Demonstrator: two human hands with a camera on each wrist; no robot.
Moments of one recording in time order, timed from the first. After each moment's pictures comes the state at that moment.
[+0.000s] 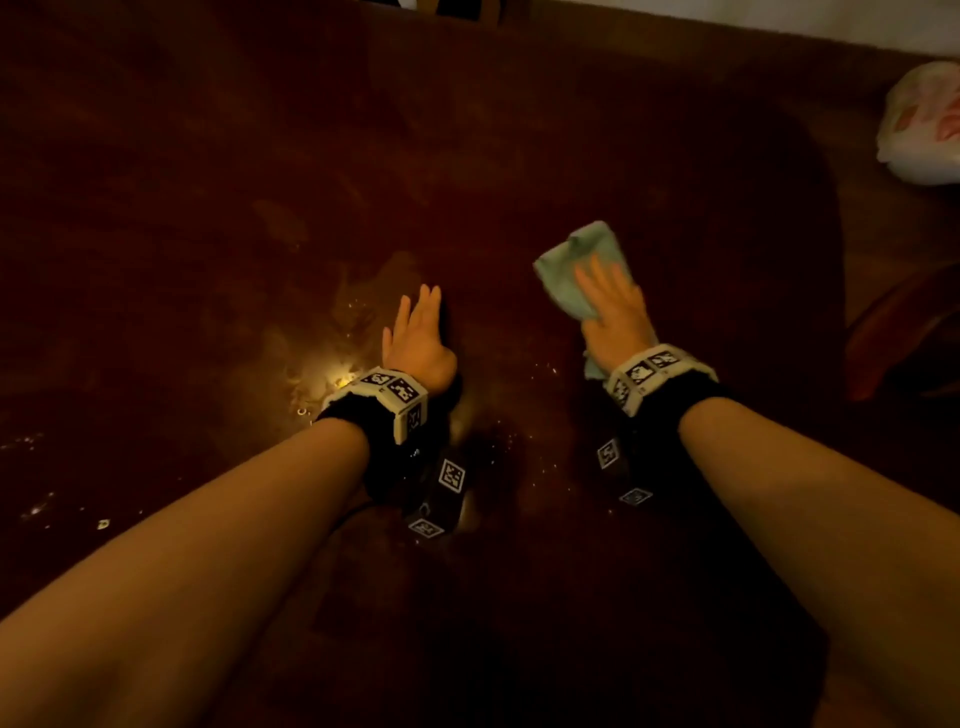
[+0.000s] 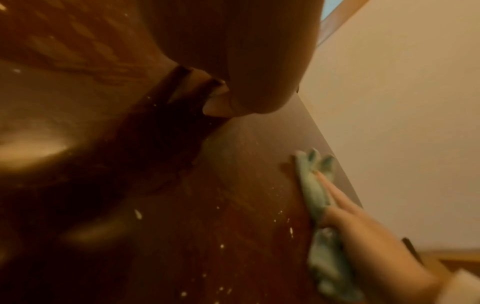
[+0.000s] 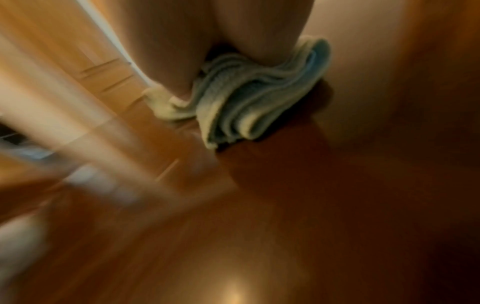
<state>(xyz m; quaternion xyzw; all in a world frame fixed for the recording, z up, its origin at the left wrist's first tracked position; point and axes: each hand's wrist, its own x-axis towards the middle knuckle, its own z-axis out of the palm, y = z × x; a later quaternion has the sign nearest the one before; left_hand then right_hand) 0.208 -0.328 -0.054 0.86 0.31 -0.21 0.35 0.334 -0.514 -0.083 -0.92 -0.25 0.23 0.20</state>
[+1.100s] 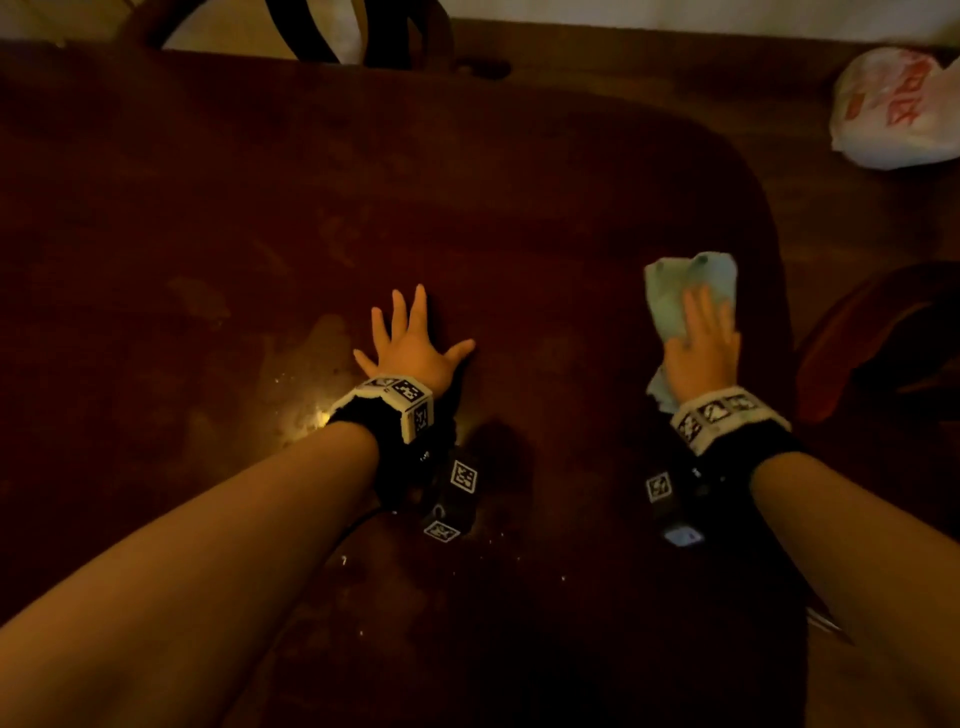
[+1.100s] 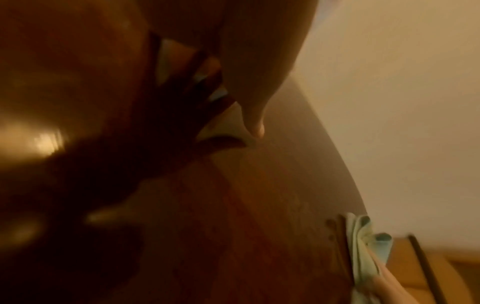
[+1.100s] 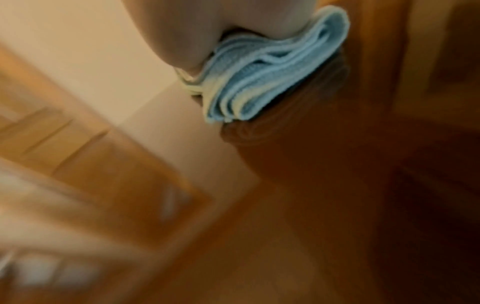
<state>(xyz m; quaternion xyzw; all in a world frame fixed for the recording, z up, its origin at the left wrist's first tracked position) 0.297 -0.360 -0.066 0.87 0.34 -0.19 0.30 0.407 -0.624 -0.091 -0.97 -0.02 0.13 0.21</state>
